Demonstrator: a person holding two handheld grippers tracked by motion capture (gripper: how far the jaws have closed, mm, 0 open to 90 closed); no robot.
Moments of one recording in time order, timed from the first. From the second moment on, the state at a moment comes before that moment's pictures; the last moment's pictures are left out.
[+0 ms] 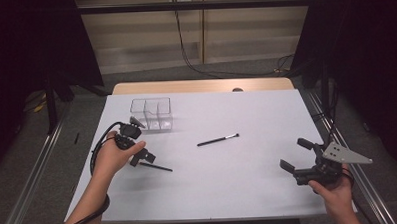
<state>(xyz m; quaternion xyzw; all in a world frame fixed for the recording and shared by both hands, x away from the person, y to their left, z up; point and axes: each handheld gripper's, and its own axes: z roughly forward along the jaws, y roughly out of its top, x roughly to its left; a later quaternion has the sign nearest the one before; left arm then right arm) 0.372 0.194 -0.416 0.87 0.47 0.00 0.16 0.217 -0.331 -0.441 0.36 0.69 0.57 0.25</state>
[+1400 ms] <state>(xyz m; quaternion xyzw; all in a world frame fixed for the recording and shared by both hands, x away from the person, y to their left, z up) 0.367 0.194 -0.440 0.80 0.59 -0.03 0.14 0.216 -0.332 -0.440 0.37 0.69 0.57 0.26</state>
